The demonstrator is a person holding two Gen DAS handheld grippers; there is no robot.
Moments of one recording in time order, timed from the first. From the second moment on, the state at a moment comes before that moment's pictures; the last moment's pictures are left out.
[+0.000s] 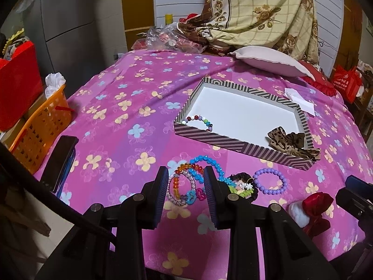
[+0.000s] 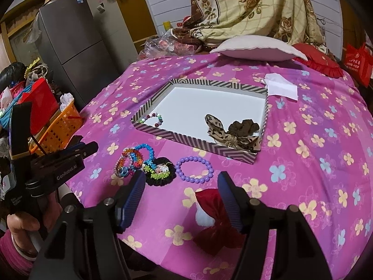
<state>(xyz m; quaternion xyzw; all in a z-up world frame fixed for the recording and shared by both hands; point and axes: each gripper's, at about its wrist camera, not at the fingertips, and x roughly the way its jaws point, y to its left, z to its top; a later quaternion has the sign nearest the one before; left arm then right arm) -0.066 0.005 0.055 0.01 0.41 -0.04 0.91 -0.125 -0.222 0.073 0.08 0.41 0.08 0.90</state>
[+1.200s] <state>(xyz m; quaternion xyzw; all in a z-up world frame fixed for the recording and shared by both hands) -0.072 0.022 0.053 -0.02 0.43 -0.04 0.90 -0.151 -0.254 0.068 0.10 0.41 0.05 0.90</state>
